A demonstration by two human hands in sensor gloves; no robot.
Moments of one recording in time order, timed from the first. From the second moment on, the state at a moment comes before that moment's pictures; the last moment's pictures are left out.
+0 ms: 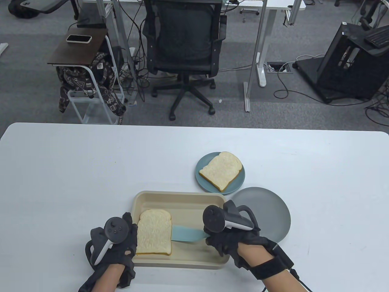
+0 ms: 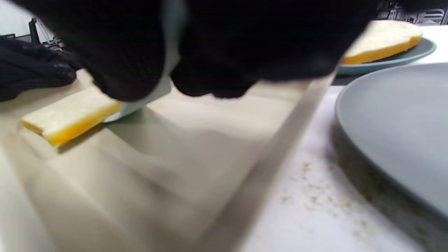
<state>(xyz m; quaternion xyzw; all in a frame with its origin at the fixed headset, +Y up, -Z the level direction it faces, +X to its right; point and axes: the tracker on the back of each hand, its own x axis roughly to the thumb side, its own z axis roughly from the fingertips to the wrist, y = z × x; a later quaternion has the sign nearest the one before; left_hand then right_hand) -0.252 -0.776 -0.294 -0.07 0.08 0.19 0.98 0.068 -0.706 -0.332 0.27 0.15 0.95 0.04</state>
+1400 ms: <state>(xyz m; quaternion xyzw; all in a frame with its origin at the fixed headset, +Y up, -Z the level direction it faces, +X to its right) -0.253 -0.776 -0.295 -0.07 0.08 0.20 0.97 0.047 -0.713 -0.322 0.25 0.11 0.96 0.11</state>
